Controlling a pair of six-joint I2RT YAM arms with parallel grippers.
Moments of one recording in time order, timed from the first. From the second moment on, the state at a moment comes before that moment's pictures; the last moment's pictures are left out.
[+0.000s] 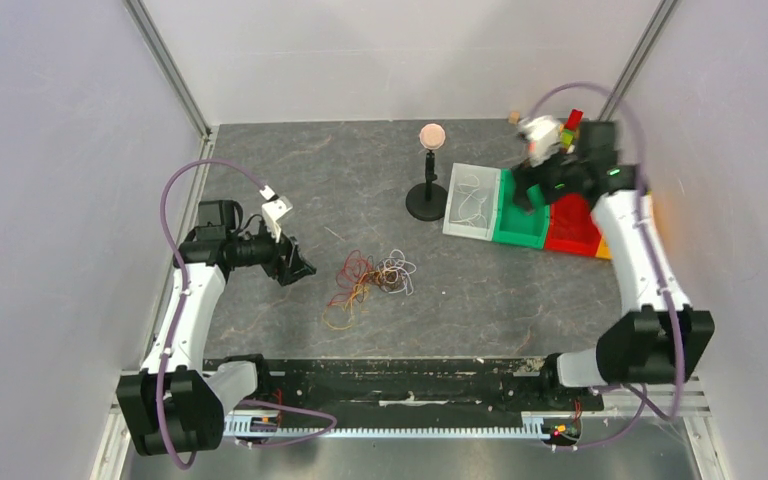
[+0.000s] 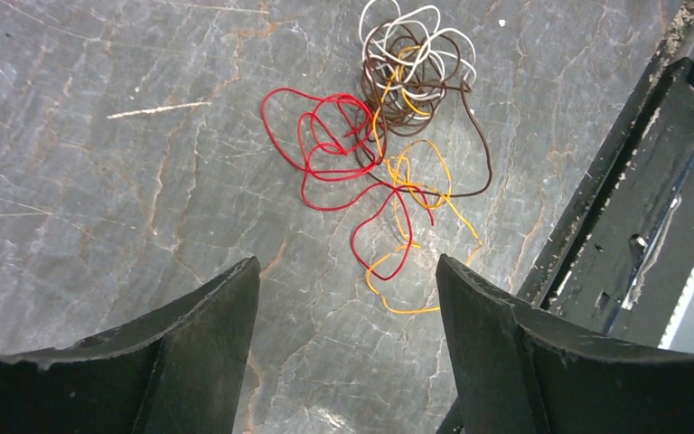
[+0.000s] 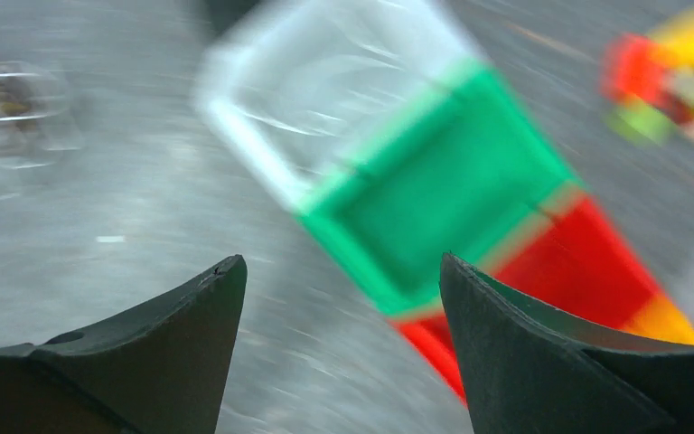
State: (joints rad) left arm 0.09 1.06 0.84 -0.74 0.89 0.62; right arm -0.16 1.44 1.45 -0.83 -0.42 -0.59
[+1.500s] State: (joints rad) left arm -0.26 1.01 1.15 -0.32 0.88 -0.05; right arm 0.69 1.80 0.93 0.11 -0.31 -0.21
